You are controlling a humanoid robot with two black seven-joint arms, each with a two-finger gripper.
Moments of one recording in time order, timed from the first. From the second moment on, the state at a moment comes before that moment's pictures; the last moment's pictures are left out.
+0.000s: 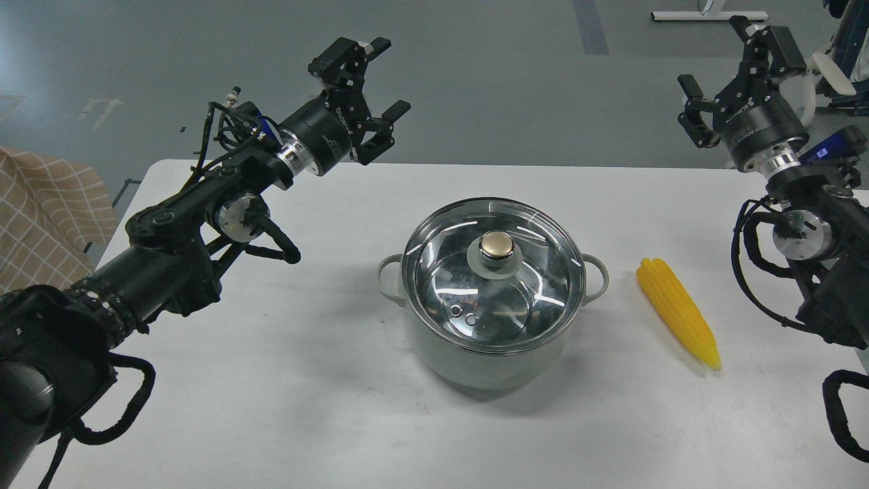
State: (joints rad) left arm -0.89 0.22 -0.68 -0.70 0.39 -0.48 -0.35; right arm 0.91 -0.28 0.84 0.39 -0.44 0.49 0.49
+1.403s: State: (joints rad) left arm -0.87 0.19 -0.73 -0.64 0.39 -0.44 -0.36; right arm 0.93 -0.27 0.84 0.40 -0.44 0.49 0.49
